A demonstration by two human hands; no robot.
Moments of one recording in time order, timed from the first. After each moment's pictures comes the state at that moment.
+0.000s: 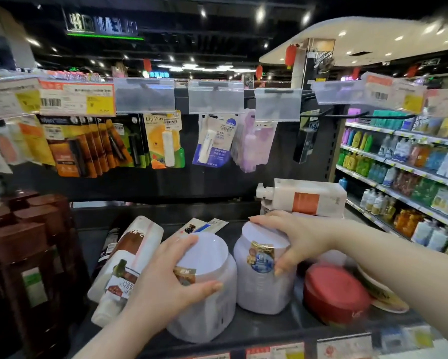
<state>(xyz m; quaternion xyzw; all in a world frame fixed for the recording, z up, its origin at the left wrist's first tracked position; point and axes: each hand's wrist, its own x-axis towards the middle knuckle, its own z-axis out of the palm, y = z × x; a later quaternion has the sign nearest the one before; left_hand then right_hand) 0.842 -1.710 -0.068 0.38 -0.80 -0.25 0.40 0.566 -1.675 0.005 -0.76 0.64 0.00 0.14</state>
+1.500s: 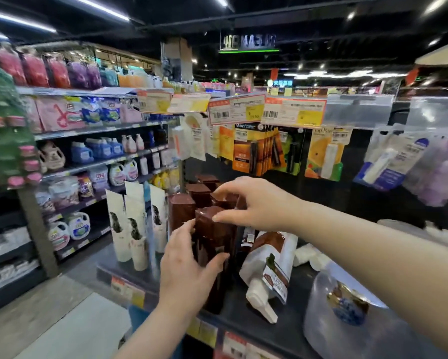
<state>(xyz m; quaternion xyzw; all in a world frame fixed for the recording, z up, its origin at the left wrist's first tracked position) 1.004 -1.705 -0.071 0.60 -0.59 -0.03 0.54 0.858 -1.756 0.060 -0.91 0.37 -0.18 0.06</state>
